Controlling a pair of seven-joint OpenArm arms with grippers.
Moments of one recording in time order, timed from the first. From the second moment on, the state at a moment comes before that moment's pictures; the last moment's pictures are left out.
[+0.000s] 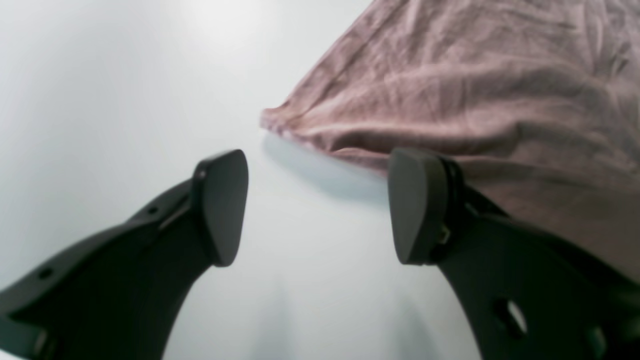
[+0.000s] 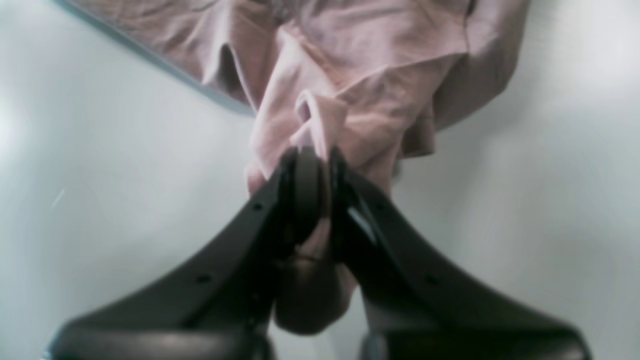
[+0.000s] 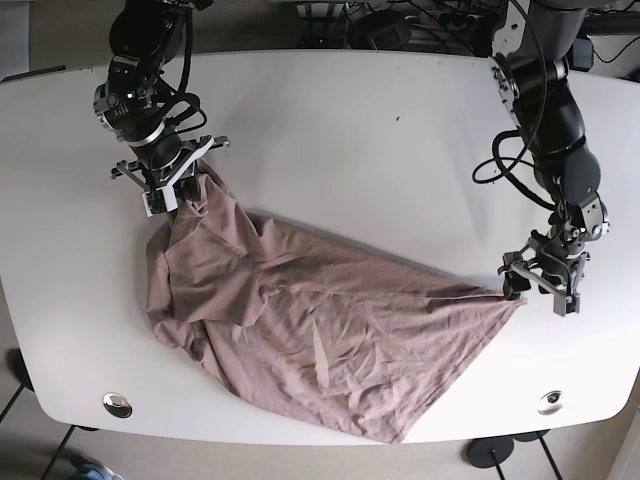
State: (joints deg) left arm -26.6 -15.7 -24.4 51.5 -9.1 -25.6 28.2; right arm -13.4 -0.4 19.5 110.2 7.5 30.1 -43.1
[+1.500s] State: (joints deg) left arm 4.2 -14.6 -36.2 82.2 -9.8 -25.6 36.8; right arm -18.2 -0.2 24.1 110.1 14.0 30.0 -43.2
